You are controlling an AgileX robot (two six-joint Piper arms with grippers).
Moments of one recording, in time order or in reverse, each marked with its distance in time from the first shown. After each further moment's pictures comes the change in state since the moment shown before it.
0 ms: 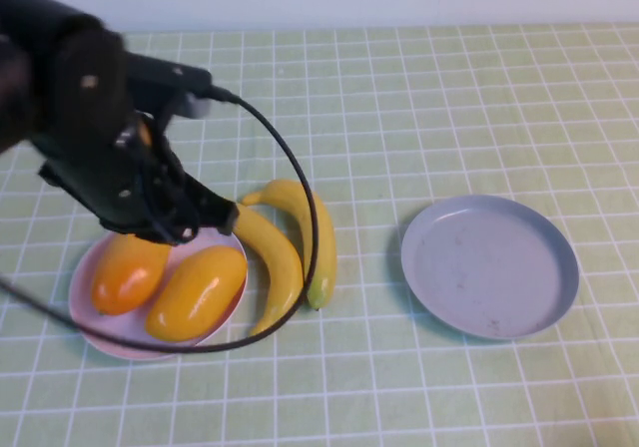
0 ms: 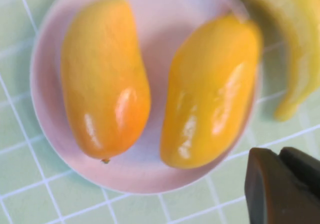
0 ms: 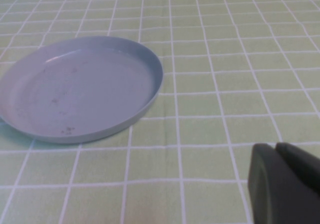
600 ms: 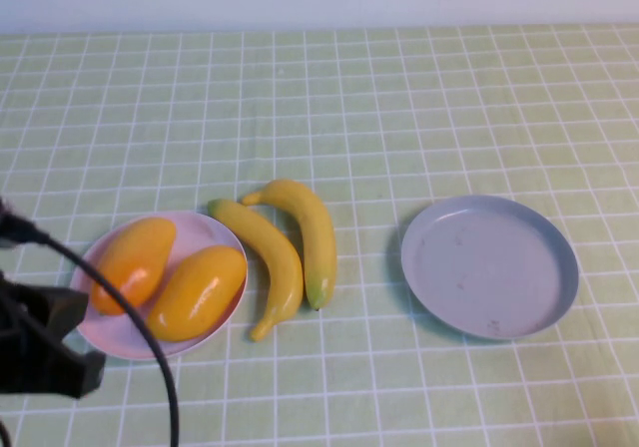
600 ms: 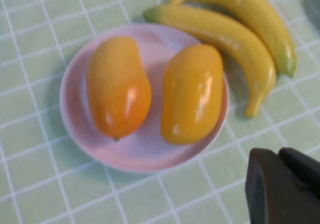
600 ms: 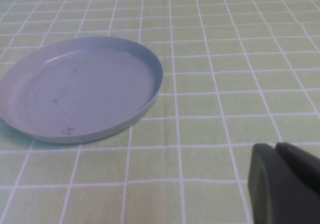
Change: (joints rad) right arm 0.000 0.000 0.000 0.000 0.000 0.000; left arm 0.000 -0.715 0.576 0.013 -0.347 0.004
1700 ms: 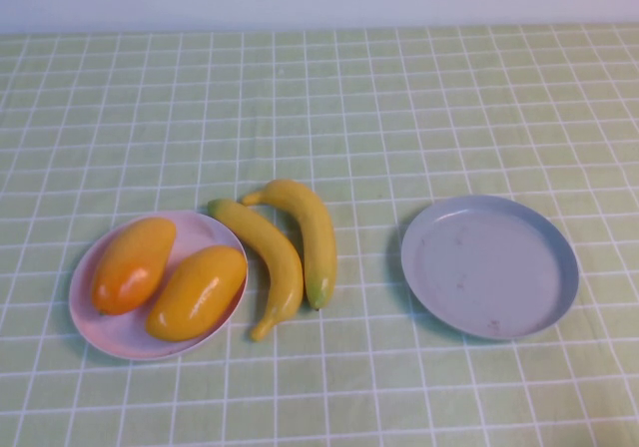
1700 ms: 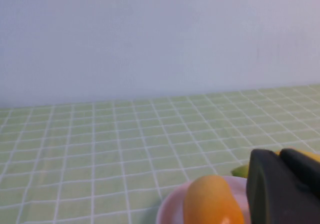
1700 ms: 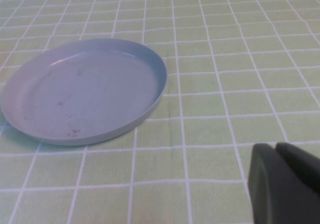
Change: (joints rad) right arm 0.000 0.000 0.000 0.022 0.000 0.000; left arm 0.324 -0.701 0.662 0.052 -0.729 0.007
